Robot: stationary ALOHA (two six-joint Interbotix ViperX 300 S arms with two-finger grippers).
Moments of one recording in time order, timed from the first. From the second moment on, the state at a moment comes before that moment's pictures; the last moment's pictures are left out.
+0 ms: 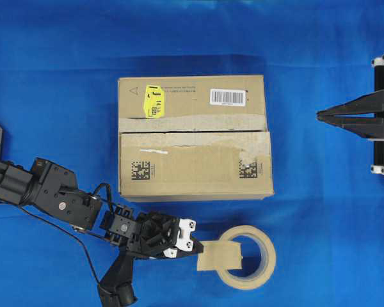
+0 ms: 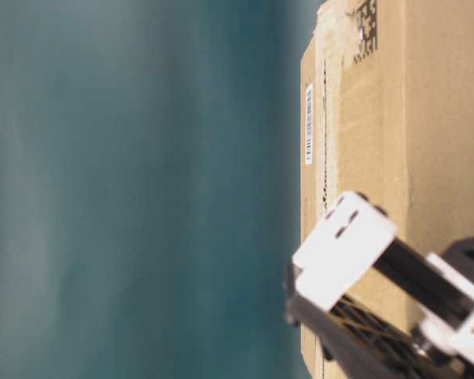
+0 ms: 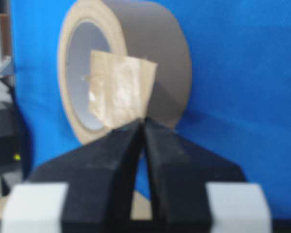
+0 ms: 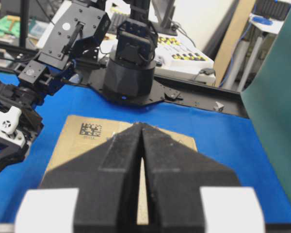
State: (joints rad) left arm -0.37 0.28 0.58 -0.03 -0.37 1.33; right arm 0.00 -0.91 1.18 -0.05 -0.35 -0.01
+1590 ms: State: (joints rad) left arm -0.03 -0.11 0.69 -0.03 -0.34 1.47; right arm 0.00 -0.88 1.18 -0.05 -0.28 0.00
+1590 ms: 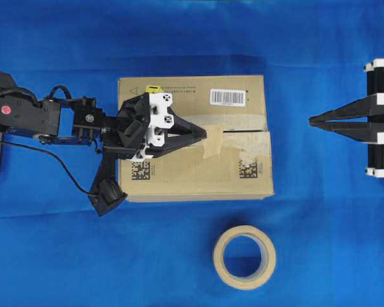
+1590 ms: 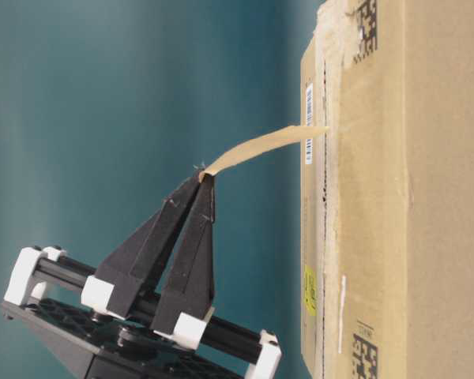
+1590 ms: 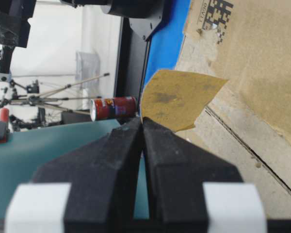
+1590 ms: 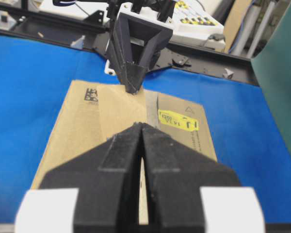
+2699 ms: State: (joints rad) left arm 0.03 -0.11 0.69 -0.02 -0.06 1.48; right arm 0.00 -0.75 1.17 -0.04 -0.34 0.01
